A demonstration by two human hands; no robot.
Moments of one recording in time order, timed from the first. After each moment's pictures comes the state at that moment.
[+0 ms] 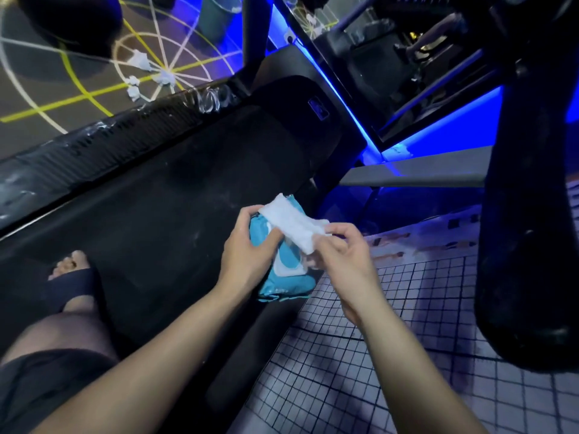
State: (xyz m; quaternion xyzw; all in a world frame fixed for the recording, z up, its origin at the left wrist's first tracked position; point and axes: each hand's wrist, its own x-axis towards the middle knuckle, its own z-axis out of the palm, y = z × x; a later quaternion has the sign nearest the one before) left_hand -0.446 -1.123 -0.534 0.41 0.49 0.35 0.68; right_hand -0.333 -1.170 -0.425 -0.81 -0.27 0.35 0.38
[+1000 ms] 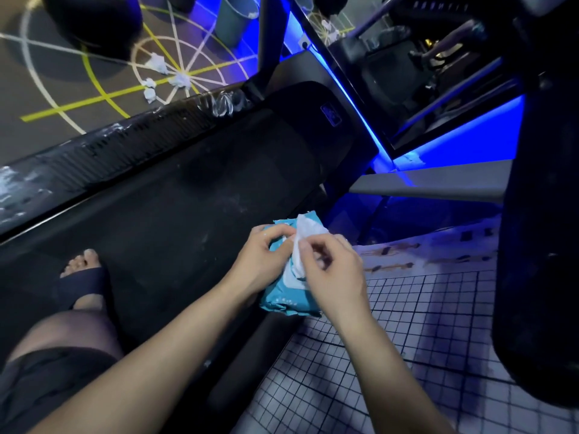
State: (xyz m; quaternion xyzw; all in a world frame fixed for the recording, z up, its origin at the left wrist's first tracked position) left_hand -0.438 -1.103 -0.545 0.47 0.41 0.31 0.72; right_hand -0.340 -1.162 -0.452 -0.83 -0.51 0.14 0.21
